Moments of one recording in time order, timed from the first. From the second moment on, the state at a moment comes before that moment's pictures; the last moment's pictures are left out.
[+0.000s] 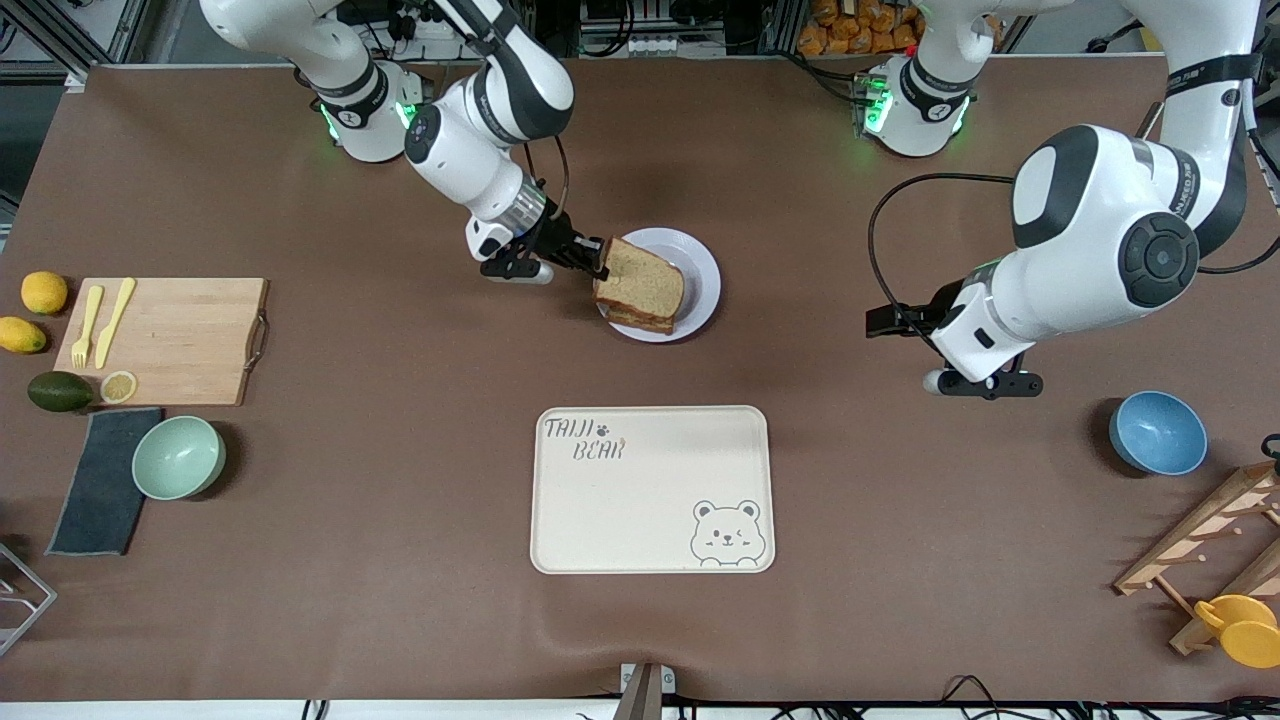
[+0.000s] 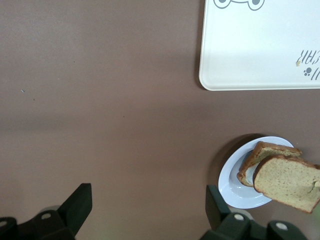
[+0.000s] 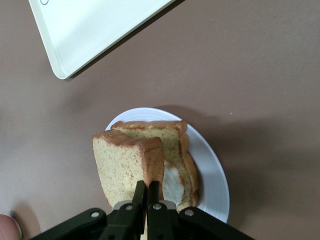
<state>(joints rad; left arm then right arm) -0.06 0.22 -0.21 -1.75 -0.21 1.81 -0.20 0.80 0.18 0.10 -2.34 1.16 2.89 0.14</state>
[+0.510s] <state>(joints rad) -0.07 0.23 -0.21 -1.76 -0.21 1.81 -0.20 0.85 0.25 0.10 -2.35 1.19 2.98 0.14</state>
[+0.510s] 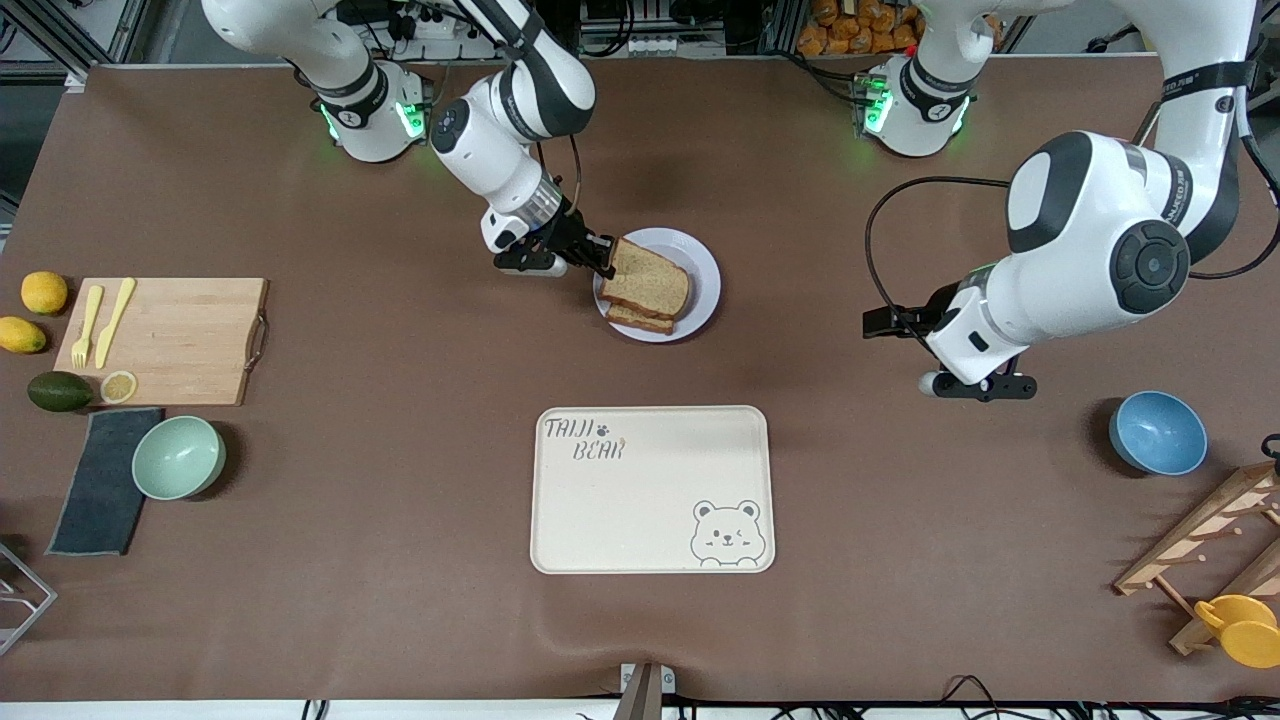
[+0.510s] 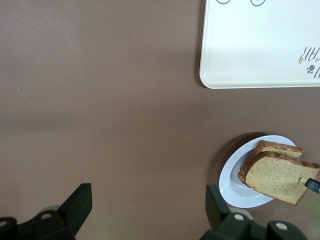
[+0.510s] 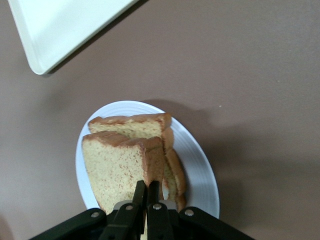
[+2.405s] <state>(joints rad) -0.08 0.26 -0.33 -2.09 -0.51 2.12 0.02 0.58 0.25 0.05 -2.22 1.04 2.77 0.11</state>
